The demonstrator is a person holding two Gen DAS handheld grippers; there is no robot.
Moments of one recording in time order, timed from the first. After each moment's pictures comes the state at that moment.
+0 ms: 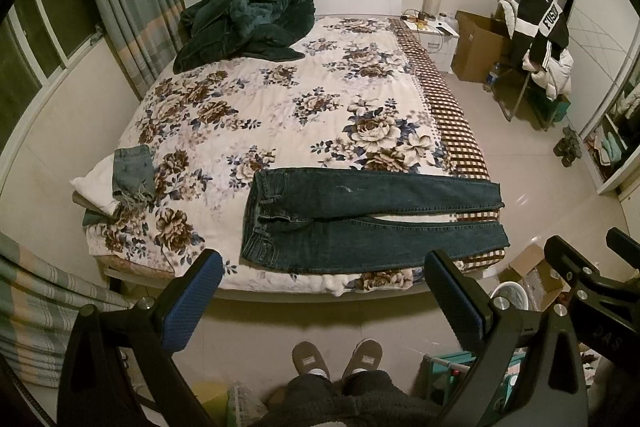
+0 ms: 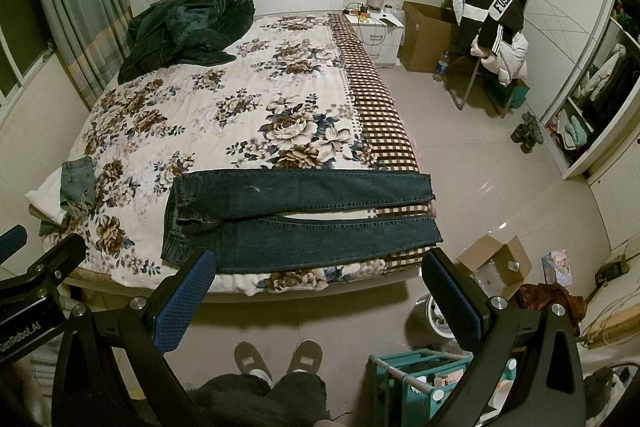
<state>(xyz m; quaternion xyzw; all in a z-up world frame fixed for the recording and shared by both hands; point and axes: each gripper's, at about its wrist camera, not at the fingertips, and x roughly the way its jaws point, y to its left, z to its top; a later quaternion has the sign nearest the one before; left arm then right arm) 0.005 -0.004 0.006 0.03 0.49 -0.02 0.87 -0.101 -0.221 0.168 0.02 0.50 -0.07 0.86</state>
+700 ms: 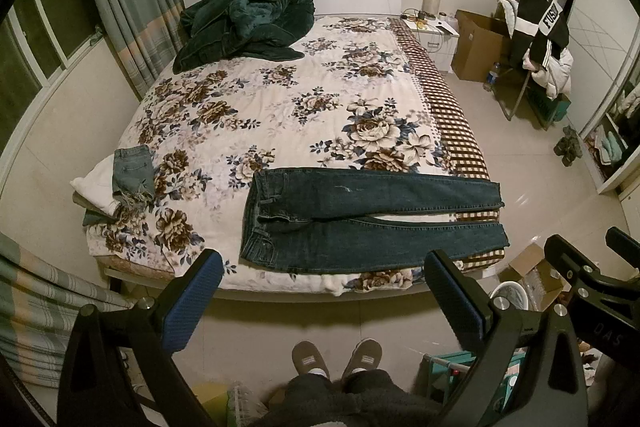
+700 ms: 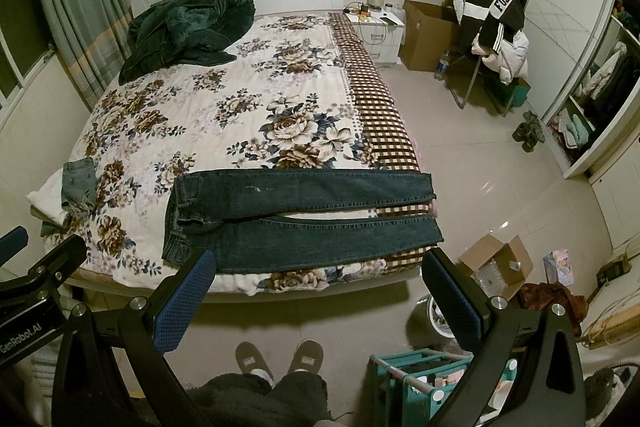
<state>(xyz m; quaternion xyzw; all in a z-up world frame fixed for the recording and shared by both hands) 0.004 -0.003 0.005 0.03 0.49 -0.02 0.87 -0.099 -0.224 0.167 0.02 0.50 -0.07 0.86</state>
